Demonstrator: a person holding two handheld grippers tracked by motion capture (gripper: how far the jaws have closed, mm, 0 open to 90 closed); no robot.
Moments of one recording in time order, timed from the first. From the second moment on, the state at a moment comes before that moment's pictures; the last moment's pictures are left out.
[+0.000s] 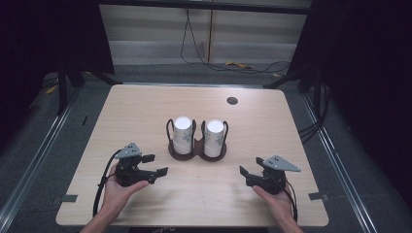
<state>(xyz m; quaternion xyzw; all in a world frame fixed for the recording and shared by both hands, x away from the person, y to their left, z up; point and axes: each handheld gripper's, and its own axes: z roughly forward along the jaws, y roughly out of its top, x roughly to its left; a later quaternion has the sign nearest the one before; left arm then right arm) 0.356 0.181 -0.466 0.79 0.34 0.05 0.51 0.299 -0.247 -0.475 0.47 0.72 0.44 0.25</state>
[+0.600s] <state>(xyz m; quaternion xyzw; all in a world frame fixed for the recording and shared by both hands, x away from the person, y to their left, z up) 0.375 0.168 -0.424 0.78 0.29 0.08 0.55 0.295 -0.242 -0.474 0.47 0.72 0.44 0.24</state>
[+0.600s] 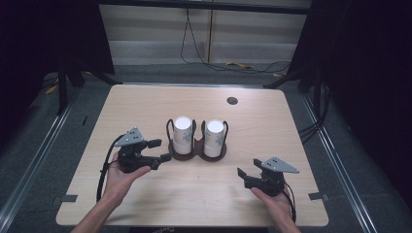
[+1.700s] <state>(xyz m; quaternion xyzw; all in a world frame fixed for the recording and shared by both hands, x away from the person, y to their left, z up) 0.428 0.142 -0.374 0.80 0.27 0.10 0.52 0.295 -0.239 -0.473 0.46 0.73 0.46 0.23</state>
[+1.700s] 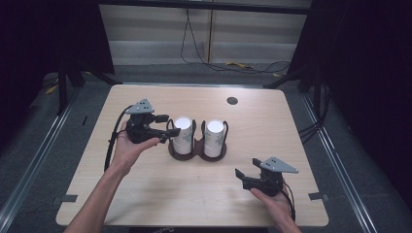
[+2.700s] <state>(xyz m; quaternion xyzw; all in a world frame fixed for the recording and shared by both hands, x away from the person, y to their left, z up) 0.457 0.105 -0.380 0.84 0.28 0.11 0.46 0.295 -0.236 -0.473 0.45 0.74 0.46 0.22</state>
